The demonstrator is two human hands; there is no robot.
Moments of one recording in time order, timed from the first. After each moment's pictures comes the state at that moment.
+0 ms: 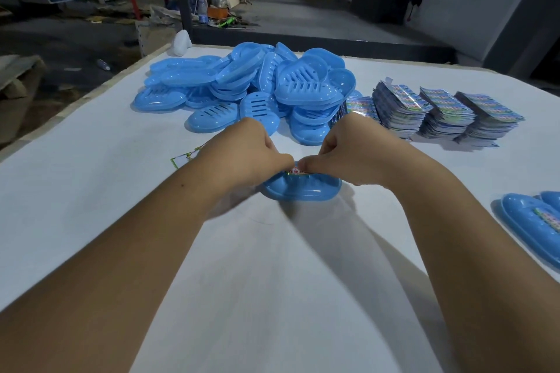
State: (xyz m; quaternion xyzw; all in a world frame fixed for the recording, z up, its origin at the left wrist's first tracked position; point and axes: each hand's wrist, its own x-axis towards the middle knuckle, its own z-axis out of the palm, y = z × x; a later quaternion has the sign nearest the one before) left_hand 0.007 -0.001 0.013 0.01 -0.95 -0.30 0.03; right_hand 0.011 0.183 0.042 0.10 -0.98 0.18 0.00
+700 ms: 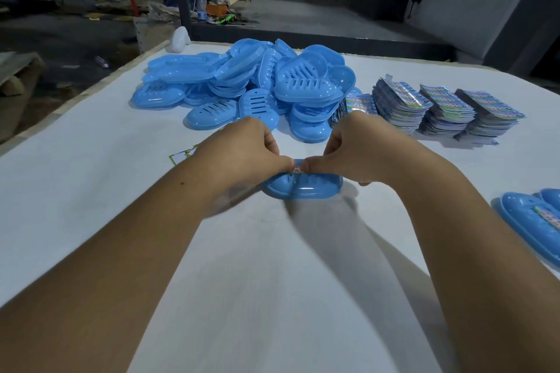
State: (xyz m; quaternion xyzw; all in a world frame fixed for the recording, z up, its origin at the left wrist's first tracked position) left_hand 0.011 -0.001 0.013 0.01 -0.95 -0.31 0.04; right_hand 0.009 0.189 0.040 0.09 -0.99 0.12 0.02
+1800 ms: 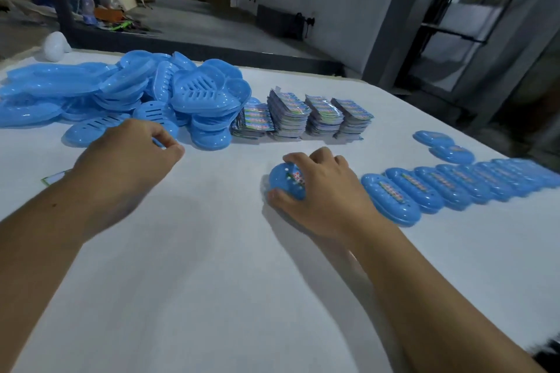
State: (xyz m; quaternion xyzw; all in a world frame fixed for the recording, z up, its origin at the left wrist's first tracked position) left_hand 0.009 -0.002 0.006 0.00 -0.94 -0.32 0.13; right_hand 0.094 0.263 0.005 -0.01 -0.99 0.09 0.13
